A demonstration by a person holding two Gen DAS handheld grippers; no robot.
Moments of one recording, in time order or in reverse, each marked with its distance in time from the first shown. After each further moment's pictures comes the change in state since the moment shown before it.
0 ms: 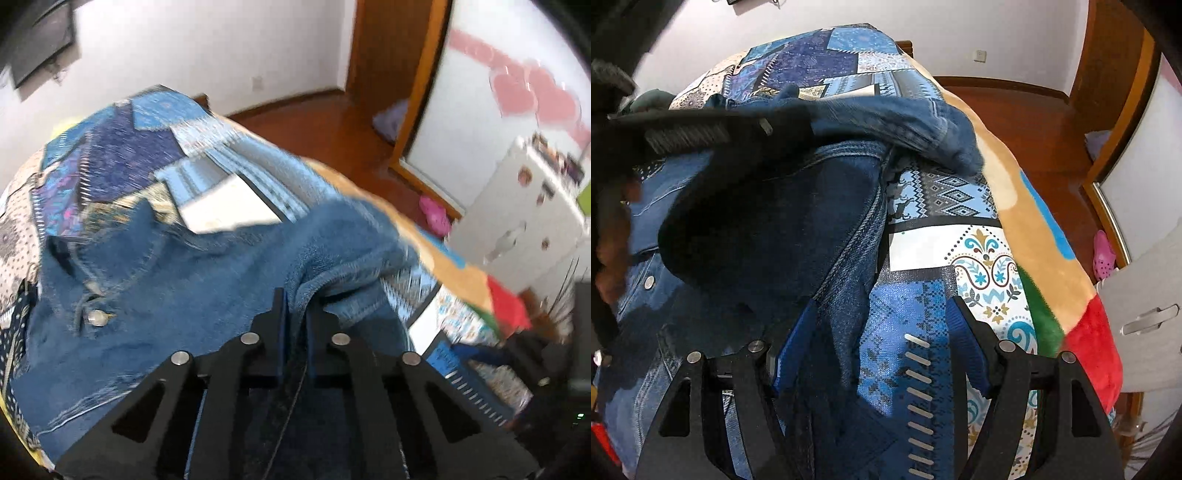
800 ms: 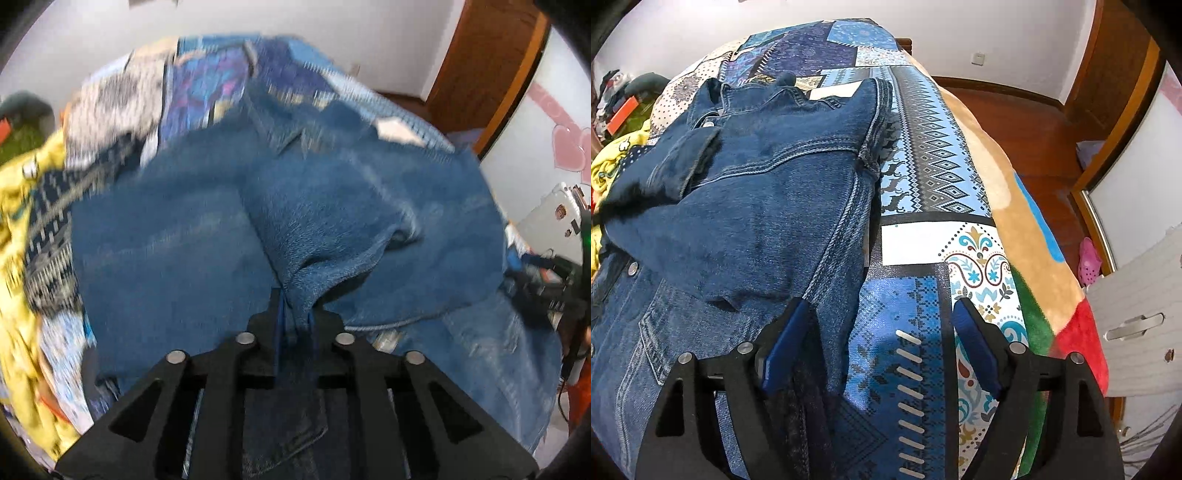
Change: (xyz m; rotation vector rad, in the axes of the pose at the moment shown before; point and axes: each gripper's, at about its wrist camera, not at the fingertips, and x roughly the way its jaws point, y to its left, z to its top) left arm -0.079 0.153 -0.163 -0.298 0.102 0.121; right arm 0.001 0.007 0.002 -0.042 0.024 -0.083
